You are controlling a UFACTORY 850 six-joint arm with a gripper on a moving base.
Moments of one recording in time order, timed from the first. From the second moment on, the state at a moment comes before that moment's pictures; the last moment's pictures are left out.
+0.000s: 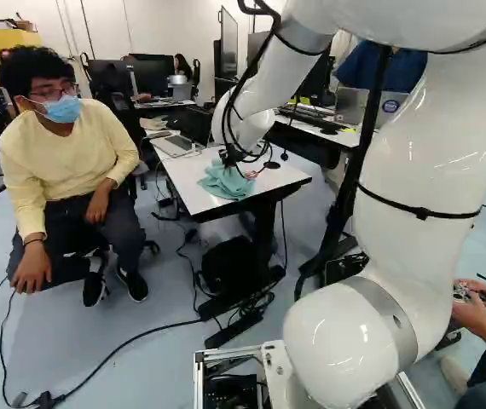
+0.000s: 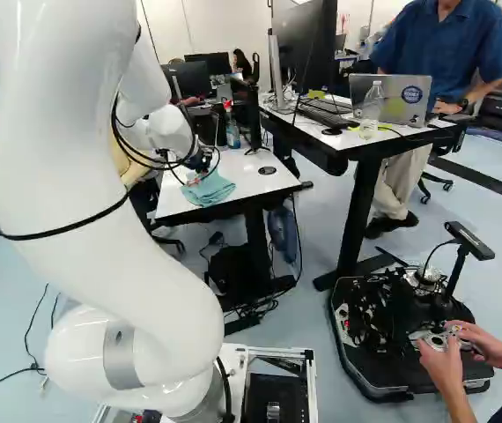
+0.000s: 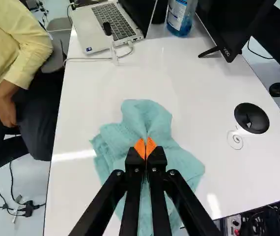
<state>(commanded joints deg) 12.5 -7.1 -48.2 0.1 3.7 0.0</state>
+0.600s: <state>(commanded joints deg) 11.6 -3.9 -49.1 0.1 -1.2 0.0</state>
